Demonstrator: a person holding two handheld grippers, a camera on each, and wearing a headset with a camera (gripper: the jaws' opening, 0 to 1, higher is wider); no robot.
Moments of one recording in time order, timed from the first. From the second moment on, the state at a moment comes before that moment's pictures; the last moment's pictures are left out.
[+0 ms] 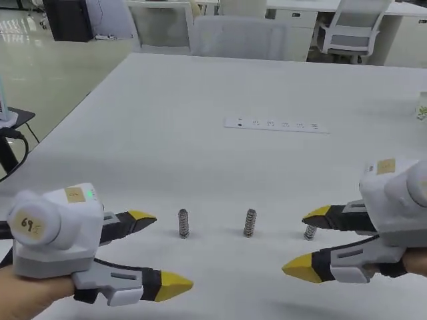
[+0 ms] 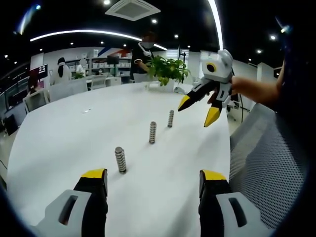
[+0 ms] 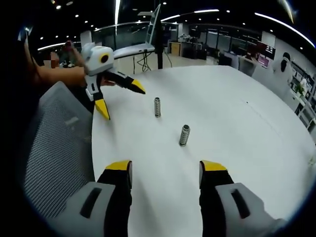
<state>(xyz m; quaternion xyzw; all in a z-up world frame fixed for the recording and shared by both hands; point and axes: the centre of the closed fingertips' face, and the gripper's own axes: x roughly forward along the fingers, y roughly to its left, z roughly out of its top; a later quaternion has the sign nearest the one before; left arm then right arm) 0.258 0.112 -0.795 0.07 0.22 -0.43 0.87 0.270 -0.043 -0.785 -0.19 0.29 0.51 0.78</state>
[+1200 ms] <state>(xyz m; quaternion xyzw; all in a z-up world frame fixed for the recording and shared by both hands) 0.251 0.115 -0.795 0.05 0.22 -0.41 0.88 0.273 -0.116 -0.778 -0.14 0.22 0.47 0.85</state>
